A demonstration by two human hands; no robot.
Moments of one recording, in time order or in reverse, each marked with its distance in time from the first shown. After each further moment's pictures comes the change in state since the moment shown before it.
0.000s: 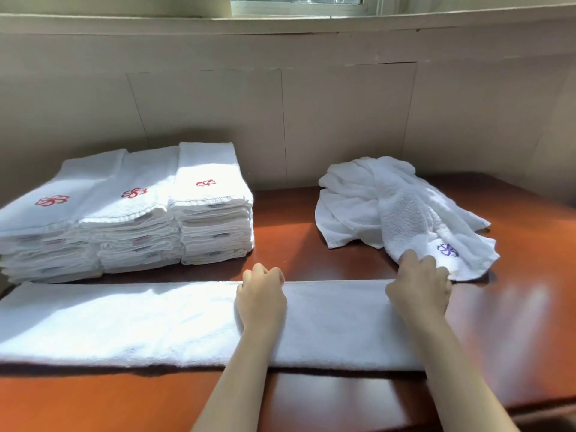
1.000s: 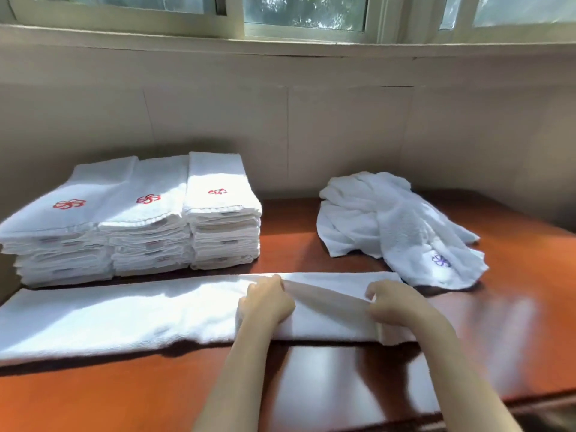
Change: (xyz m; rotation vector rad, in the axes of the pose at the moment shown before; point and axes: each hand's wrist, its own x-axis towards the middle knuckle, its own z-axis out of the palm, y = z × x) left_hand 0.007 -0.007 -0.033 -0.012 -0.427 -0.094; right_hand -0.016 -0.018 -0.021 -0.197 -0.456 -0.414
